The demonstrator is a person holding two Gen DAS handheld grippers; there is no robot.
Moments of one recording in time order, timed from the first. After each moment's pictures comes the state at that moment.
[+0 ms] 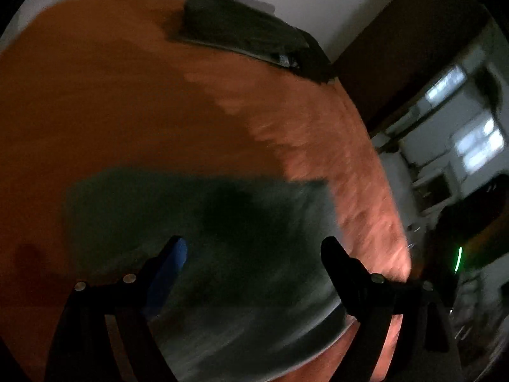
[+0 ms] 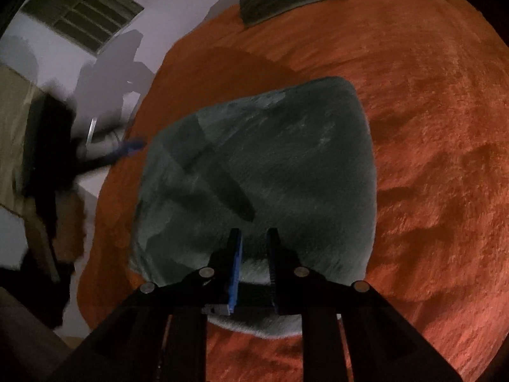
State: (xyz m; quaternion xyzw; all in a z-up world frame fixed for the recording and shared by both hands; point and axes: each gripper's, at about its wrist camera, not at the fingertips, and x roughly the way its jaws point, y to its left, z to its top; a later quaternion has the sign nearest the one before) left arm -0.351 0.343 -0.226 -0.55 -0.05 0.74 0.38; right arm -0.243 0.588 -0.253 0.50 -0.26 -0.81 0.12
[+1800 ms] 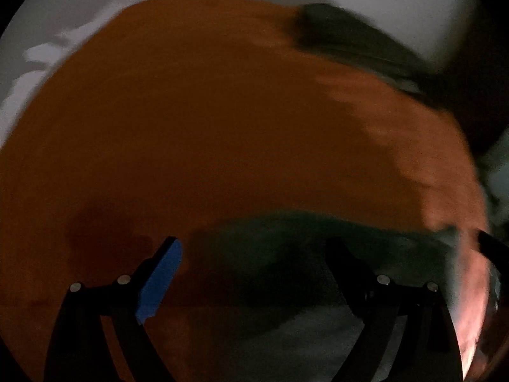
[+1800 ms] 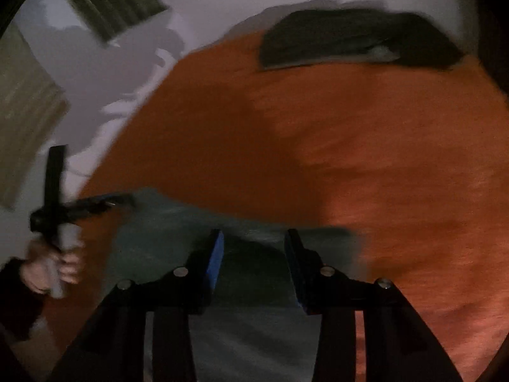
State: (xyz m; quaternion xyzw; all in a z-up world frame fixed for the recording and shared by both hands) left arm -0.378 0.239 -0.262 -0.52 0.05 0.81 0.24; right arm -0.323 0.607 -0.211 0.46 -0.18 -0.86 0.13
